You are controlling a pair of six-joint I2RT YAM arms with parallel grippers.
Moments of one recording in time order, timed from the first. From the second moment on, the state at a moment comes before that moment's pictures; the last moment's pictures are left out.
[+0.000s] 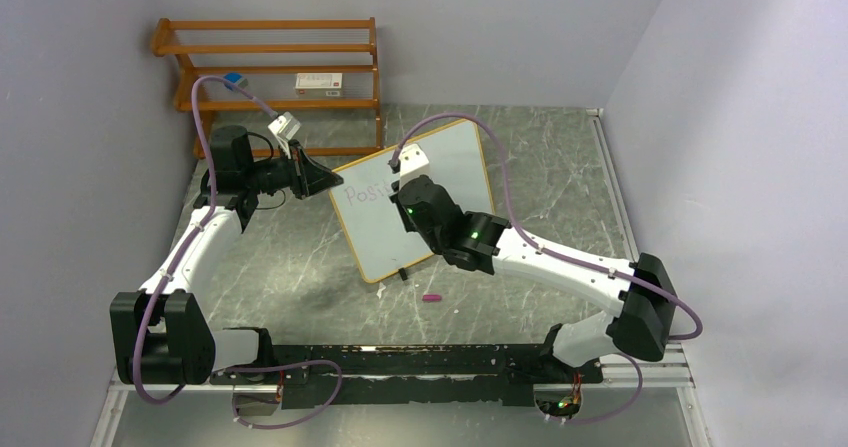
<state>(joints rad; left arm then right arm) -0.03 1.27 0.89 -0.01 1.04 -0.13 1.06 1.40 1.15 -0.22 0.56 0.17</state>
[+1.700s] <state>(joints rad) -0.03 1.27 0.89 -0.01 1.04 -0.13 1.05 1.33 1.09 -0.19 0.56 0.16</state>
